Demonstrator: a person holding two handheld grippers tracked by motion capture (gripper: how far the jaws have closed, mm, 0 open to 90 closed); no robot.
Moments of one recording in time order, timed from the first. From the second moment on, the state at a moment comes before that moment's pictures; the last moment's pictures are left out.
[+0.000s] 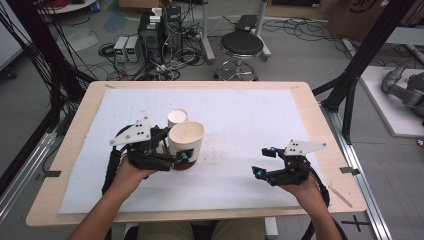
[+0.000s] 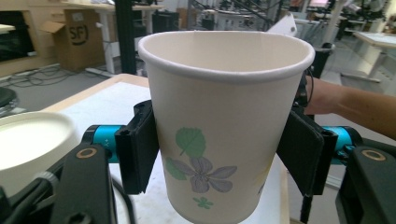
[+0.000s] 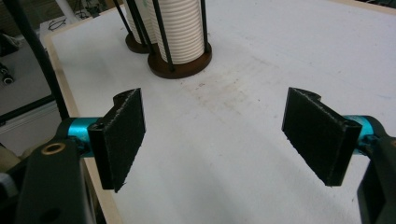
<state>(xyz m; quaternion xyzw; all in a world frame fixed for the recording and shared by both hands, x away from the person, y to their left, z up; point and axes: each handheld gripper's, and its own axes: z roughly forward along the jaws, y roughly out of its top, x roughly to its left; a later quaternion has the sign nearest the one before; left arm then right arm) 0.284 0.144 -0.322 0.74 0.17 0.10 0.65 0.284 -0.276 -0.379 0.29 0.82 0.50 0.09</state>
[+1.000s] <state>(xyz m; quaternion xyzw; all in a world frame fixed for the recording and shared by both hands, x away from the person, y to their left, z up) 0.254 0.268 -0.346 0.68 0.27 0.21 0.65 0.276 -0.291 -0.387 0.32 0.78 0.50 0.19</state>
